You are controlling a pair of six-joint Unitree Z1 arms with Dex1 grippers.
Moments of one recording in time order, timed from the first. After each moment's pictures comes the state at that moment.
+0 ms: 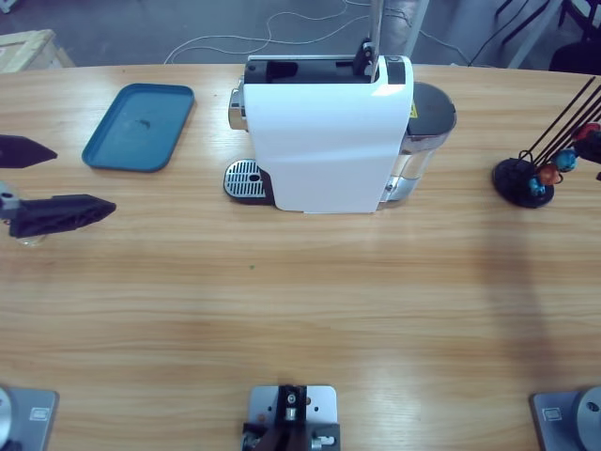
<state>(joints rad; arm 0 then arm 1) -1.01 1.19 -0.95 0.59 0.25 -0.10 0.17 1.34 -0.40 -0.36 -0.29 0.21</state>
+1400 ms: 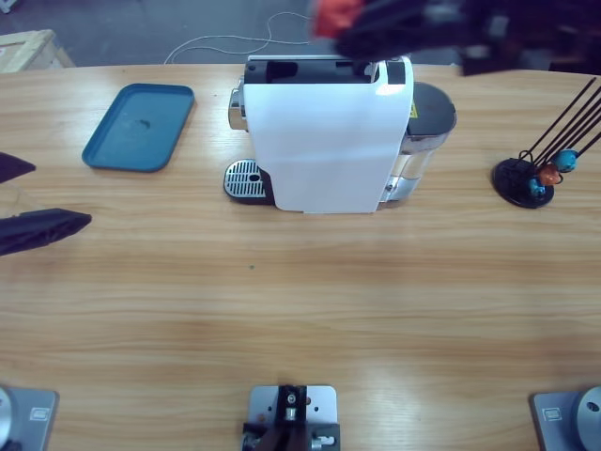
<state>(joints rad) -1.01 1.06 -0.85 0.54 0.25 -0.11 0.84 1.49 -1.21 0.19 0.20 -0.29</state>
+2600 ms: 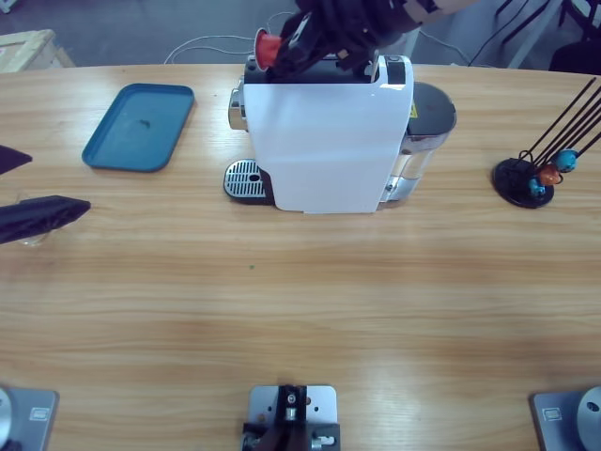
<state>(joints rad) -0.99 1.05 -0.80 0.47 0.27 -0.11 0.73 1.83 -1.48 0.32 0.24 -0.43</state>
